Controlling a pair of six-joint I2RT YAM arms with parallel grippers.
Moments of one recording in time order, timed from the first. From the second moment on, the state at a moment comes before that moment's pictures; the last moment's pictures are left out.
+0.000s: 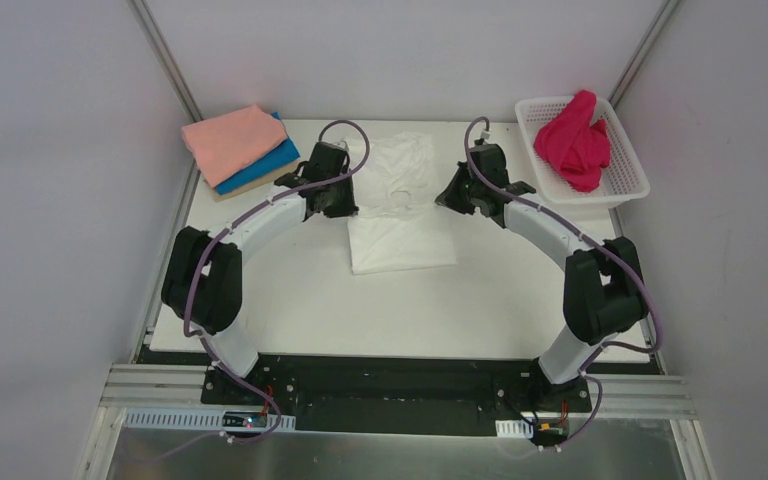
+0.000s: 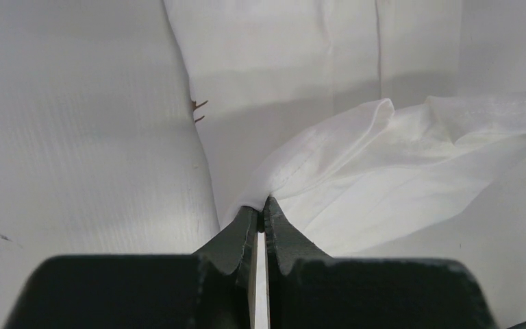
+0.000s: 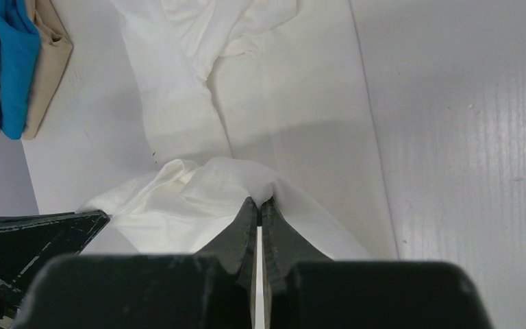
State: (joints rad) left arm -0.45 1.68 1.26 -0.41 0.00 -0.51; right arm 0.42 1.66 1.20 -0.26 -0.05 0.74
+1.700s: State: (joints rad) left arm -0.36 1.96 1.38 -0.28 0.18 -0.44; right arm 0.32 1.93 1.33 -0.22 -0.12 0.76
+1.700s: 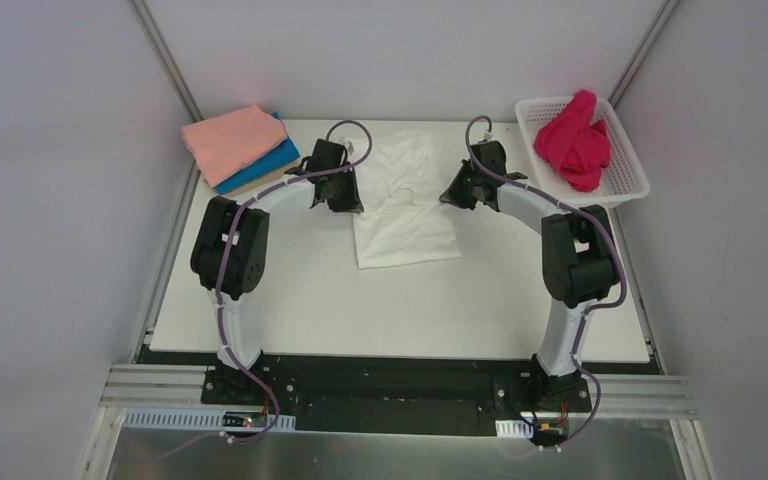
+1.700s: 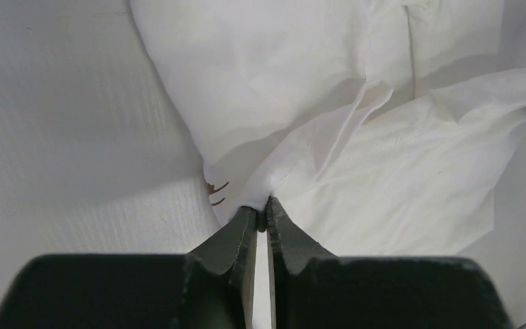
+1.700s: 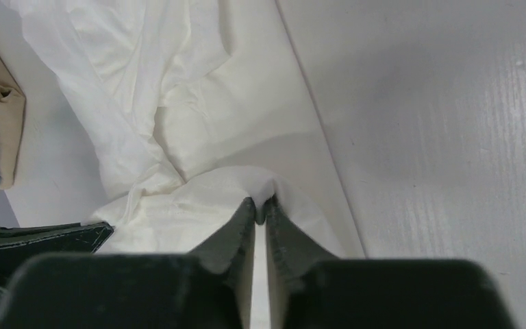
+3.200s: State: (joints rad) left arm -0.34 1.21 0.72 -0.36 0.07 -0.61; right arm 0.46 2.21 1.66 -0.19 -0.27 0.76
